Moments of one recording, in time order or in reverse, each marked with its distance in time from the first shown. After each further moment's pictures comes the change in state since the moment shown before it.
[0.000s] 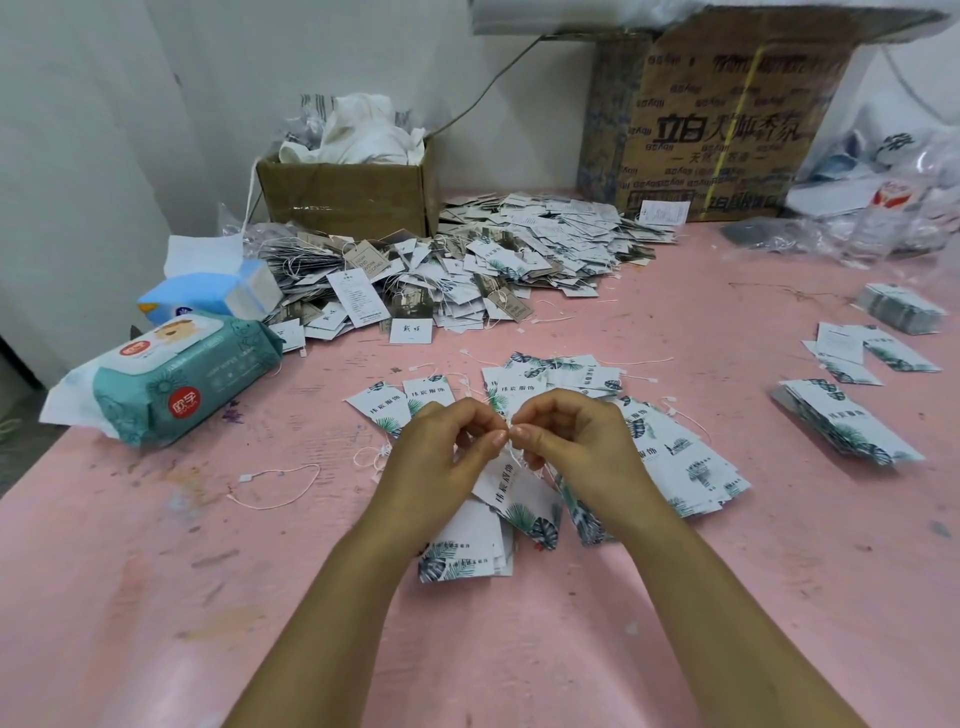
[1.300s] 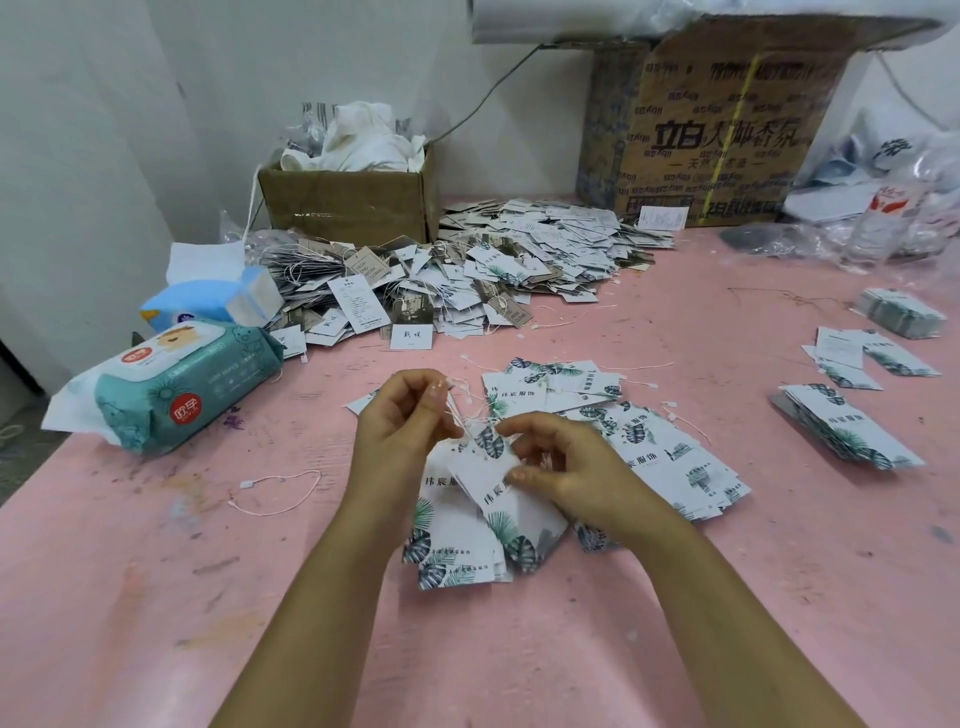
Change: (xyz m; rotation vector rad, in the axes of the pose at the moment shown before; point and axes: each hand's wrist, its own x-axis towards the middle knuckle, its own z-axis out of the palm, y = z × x) left_hand 0.007 -0.001 -0.008 -0.806 0.302 -0.247; right_hand -0.001 0.001 -0.005 -0.297 -0.209 0.115
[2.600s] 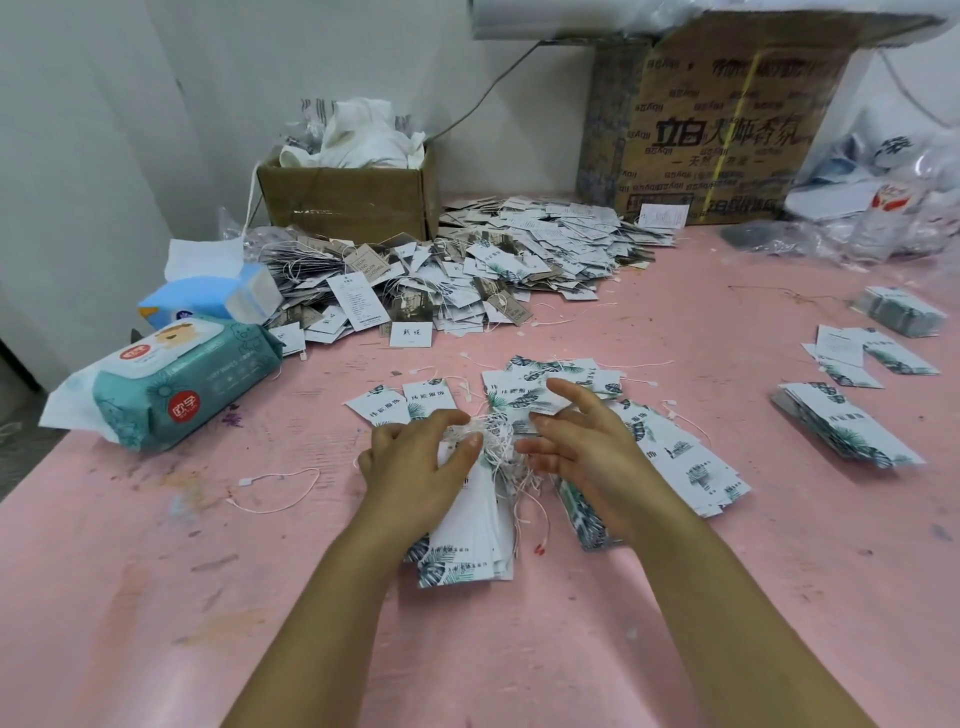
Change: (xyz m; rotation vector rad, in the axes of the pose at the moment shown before) left_hand -0.001 -0.025 -0.010 1.138 -0.152 -0.074; right_hand 0.006 -0.001 -0.001 0.603 0.254 0.229
